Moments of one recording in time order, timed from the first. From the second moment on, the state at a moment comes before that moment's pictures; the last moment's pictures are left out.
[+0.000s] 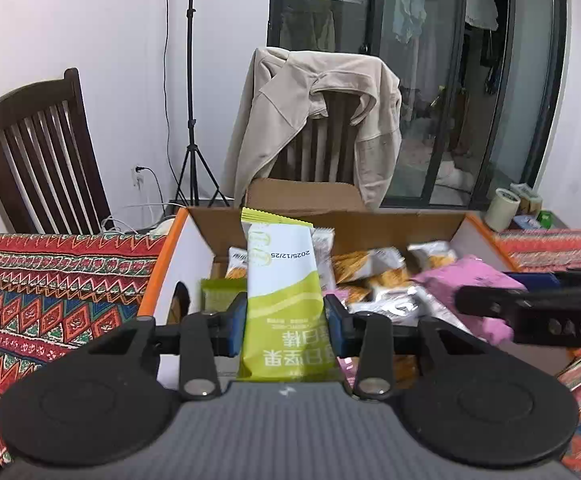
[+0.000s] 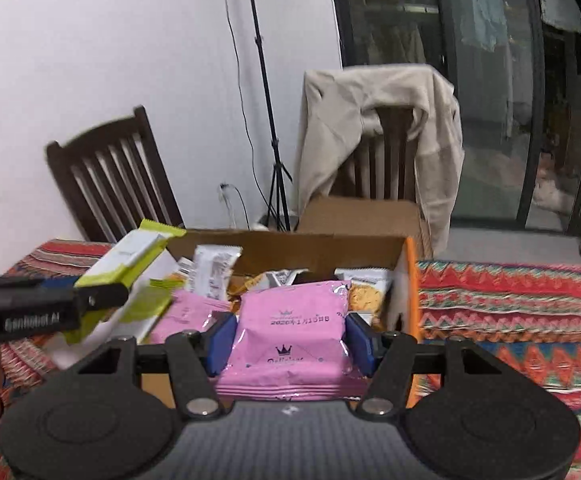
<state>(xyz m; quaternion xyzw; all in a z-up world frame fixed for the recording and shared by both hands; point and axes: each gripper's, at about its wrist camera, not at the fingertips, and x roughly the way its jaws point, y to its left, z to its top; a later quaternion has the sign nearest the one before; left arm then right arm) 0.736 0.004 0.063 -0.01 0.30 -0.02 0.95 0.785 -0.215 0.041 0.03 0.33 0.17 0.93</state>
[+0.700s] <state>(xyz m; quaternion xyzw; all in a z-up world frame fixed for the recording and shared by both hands) 0.700 0.052 0.069 -0.03 0.32 -0.04 0.94 0.776 -0.168 0.038 0.08 0.37 0.24 0.89</state>
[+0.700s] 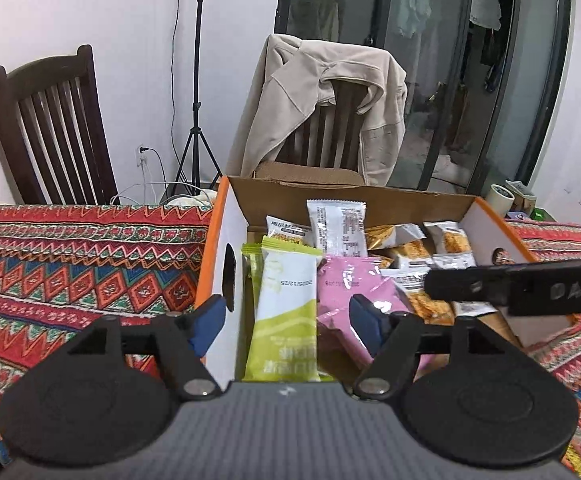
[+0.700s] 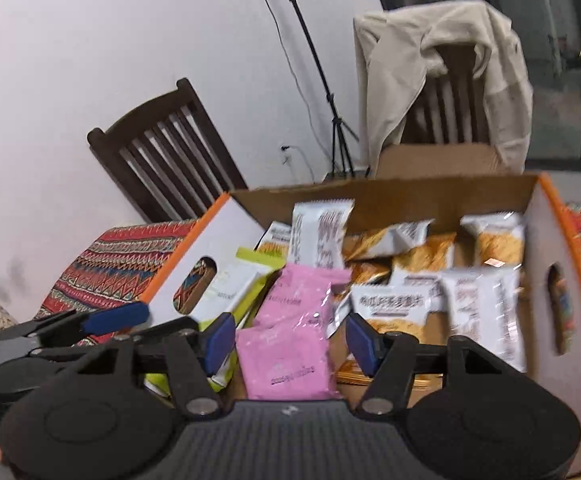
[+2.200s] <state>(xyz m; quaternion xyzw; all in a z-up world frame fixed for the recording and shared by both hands) 0.224 0.001 0.057 -0.05 0.31 -0.06 0.95 0.206 -0.324 0.047 -0.05 0.27 0.17 0.95</state>
